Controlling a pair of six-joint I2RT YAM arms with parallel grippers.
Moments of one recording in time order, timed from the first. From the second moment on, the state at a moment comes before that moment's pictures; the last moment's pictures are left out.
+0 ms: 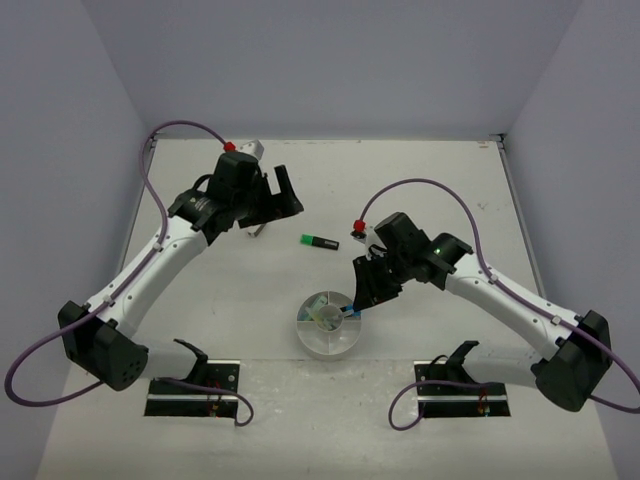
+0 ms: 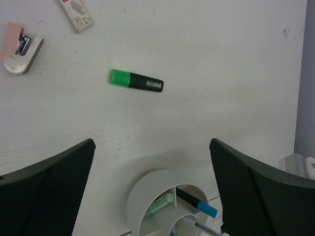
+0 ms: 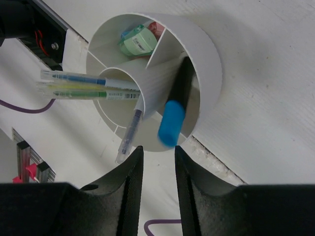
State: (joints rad) left arm -0.50 1.33 1.31 -0.69 0.02 -0.66; right arm 0.74 1.20 1.00 -0.86 -0.41 0.41
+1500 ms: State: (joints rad) left arm -0.66 2.22 1.76 -0.97 -0.27 -1.29; right arm 0.66 0.95 1.07 -0.92 0.03 0.63
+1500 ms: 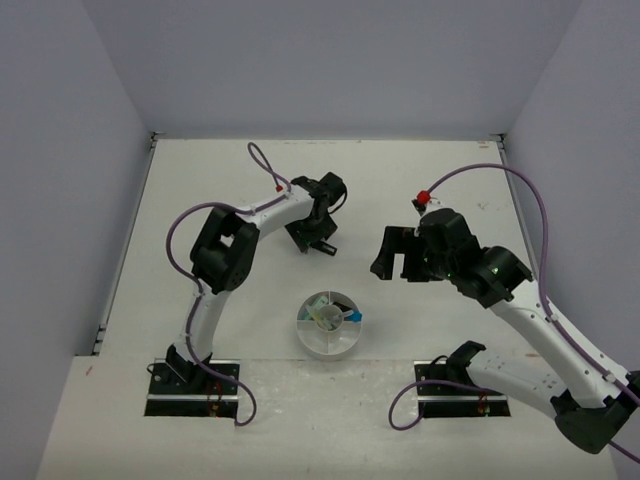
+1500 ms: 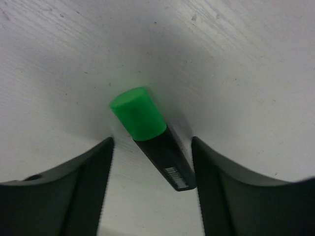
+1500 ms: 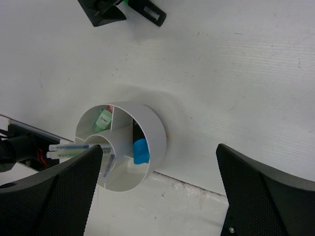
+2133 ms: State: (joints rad) left arm -0.66 1.79 1.32 -0.09 0.17 -0.61; right arm 0.33 0.99 1.12 -0.79 -0.37 0.69
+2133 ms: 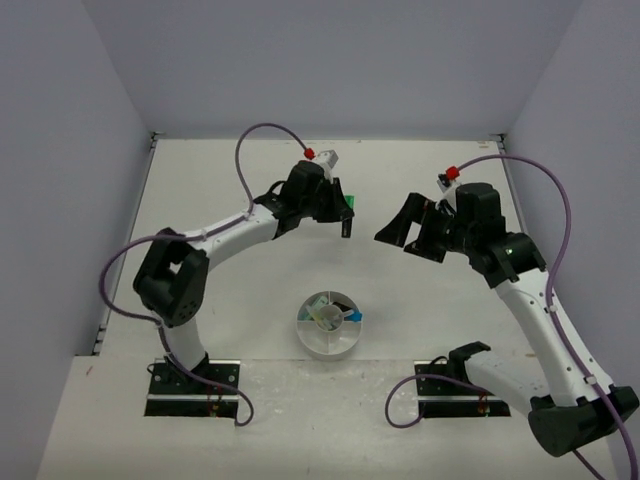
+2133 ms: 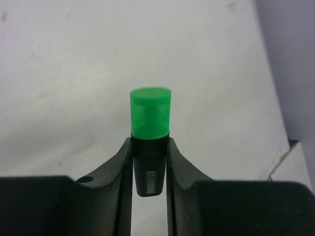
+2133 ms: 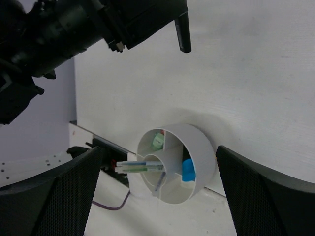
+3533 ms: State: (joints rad) left arm -0.81 1.57 1.20 0.23 0.49 -0.39; right arm 0.31 1.13 1.26 -0.63 -0.36 0.55
